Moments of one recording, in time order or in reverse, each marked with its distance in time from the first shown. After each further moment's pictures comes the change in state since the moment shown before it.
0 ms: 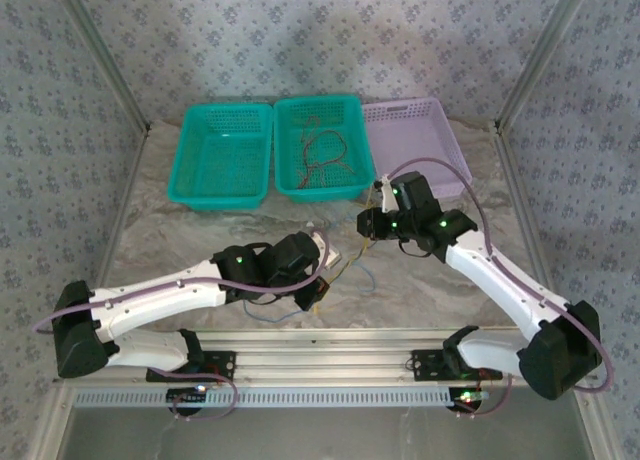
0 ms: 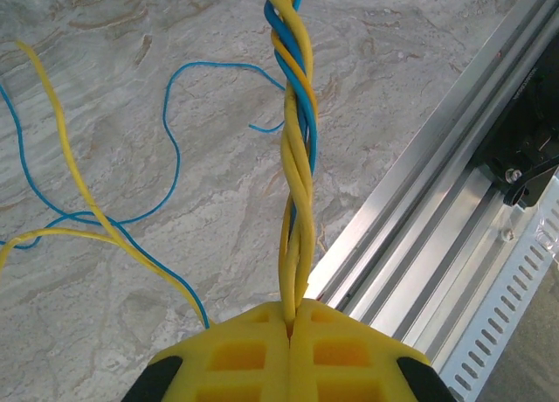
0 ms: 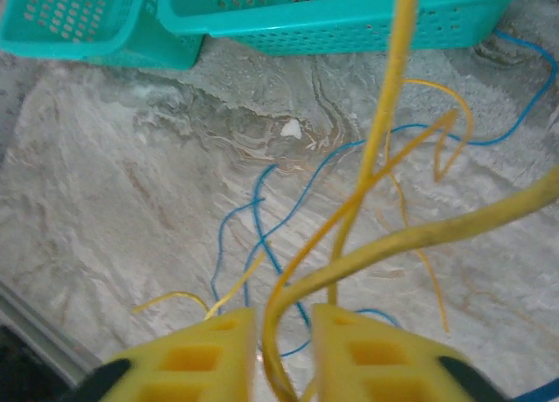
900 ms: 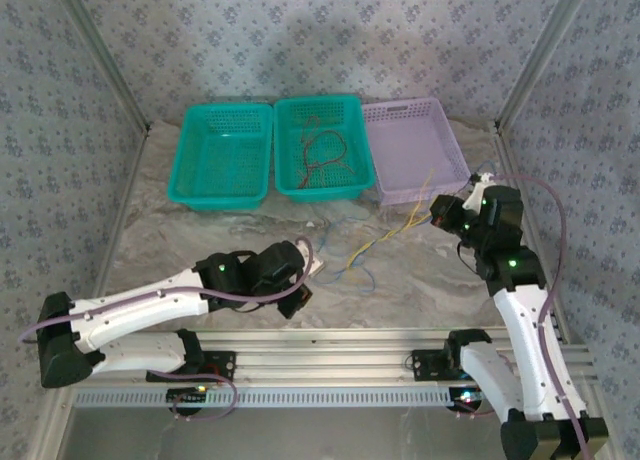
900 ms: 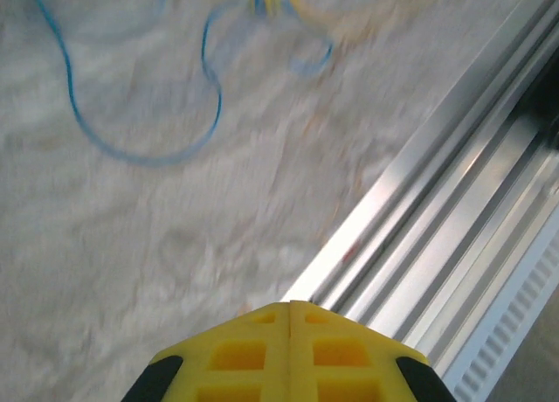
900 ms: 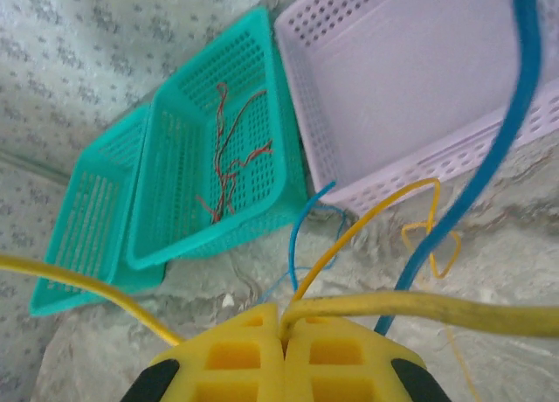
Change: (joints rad) left arm -0.001 -0.116 -0.086 -0.124 -0.034 0.018; right arm -0.478 -0.418 -0.112 0.013 -0.016 0.127
